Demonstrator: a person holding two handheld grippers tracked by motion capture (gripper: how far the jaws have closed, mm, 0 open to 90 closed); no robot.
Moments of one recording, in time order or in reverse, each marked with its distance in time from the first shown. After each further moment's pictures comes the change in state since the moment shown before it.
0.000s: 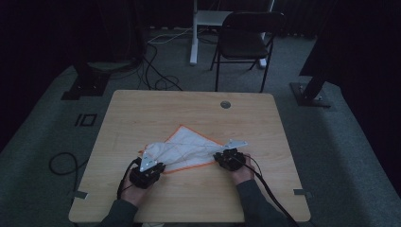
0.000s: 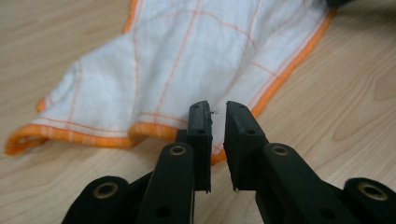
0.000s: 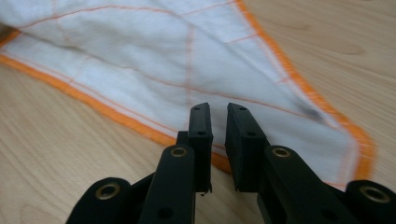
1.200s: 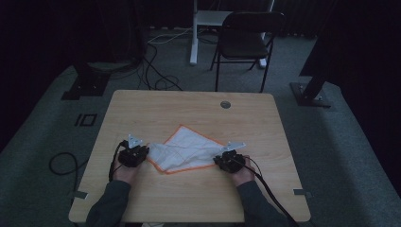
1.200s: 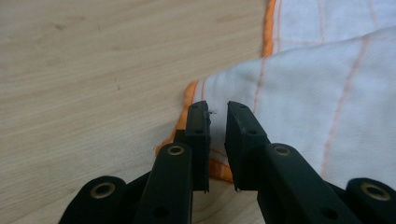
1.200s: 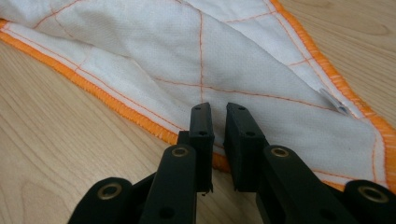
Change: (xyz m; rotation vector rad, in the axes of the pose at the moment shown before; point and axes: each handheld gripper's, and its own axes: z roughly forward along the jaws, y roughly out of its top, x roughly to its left) left arm 0.082 0.003 0.032 0.073 0.166 -0.144; right arm 0.000 -0.006 0.003 0.054 0.017 -0.027
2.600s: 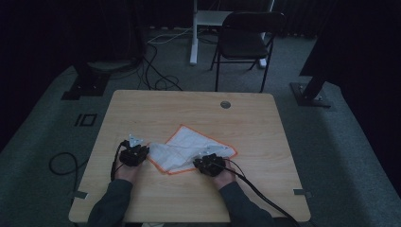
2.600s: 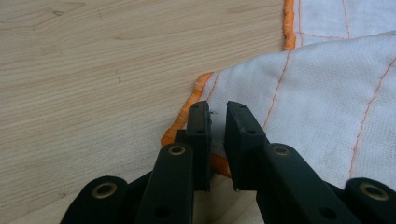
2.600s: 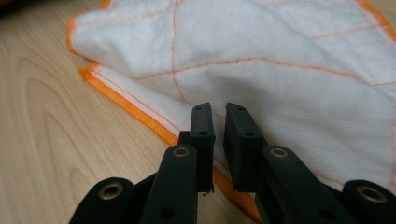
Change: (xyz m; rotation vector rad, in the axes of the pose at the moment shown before) left arm 0.003 -0.002 0.011 0.004 0.010 -0.032; right arm 0.054 0.023 0.032 -0.052 0.112 -0.072
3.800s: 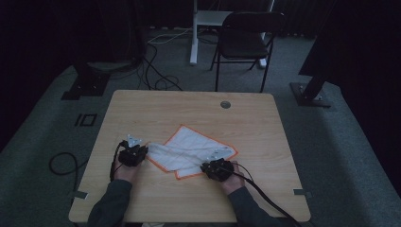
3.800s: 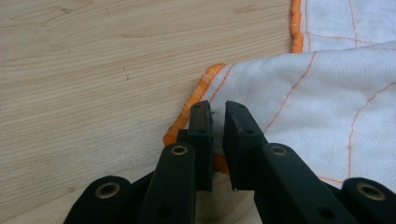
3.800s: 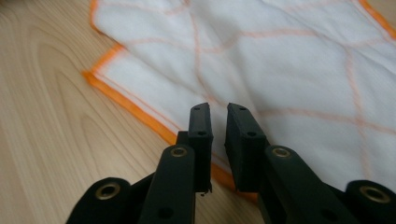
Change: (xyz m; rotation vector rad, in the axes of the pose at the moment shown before) left arm 0.003 -0.002 -0.001 -0.005 0.011 -0.013; right arm -0.001 -0.016 -0.026 0.018 -0.004 -0.013
